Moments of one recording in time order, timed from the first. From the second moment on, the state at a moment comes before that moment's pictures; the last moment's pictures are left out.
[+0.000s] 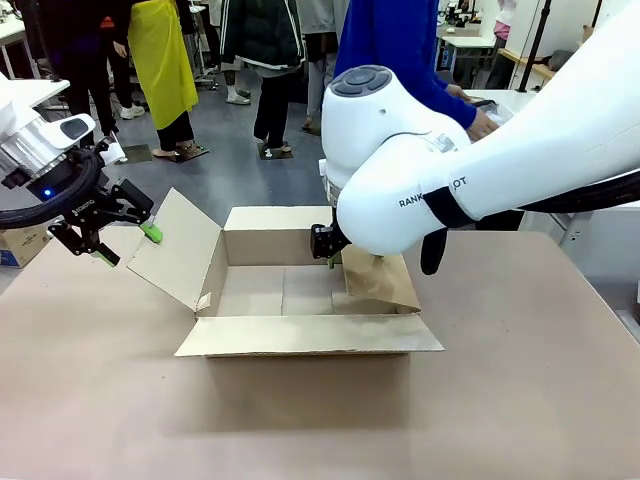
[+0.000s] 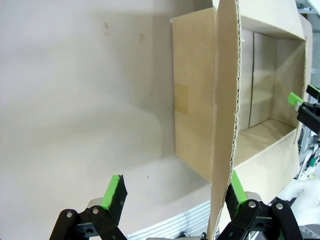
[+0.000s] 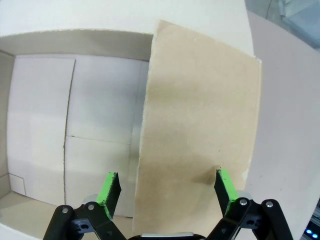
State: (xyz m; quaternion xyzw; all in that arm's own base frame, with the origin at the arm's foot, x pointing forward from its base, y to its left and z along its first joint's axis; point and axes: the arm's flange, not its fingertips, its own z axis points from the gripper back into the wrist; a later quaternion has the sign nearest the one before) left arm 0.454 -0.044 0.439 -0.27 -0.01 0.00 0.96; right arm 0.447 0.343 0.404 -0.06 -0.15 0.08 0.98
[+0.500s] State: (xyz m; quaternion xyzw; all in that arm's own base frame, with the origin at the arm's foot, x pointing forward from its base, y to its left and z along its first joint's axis) left arm 0.454 -0.044 0.439 -0.27 -0.01 0.00 0.96; right arm 0.444 0.359 0.414 -0.15 -0.12 0.11 0.98
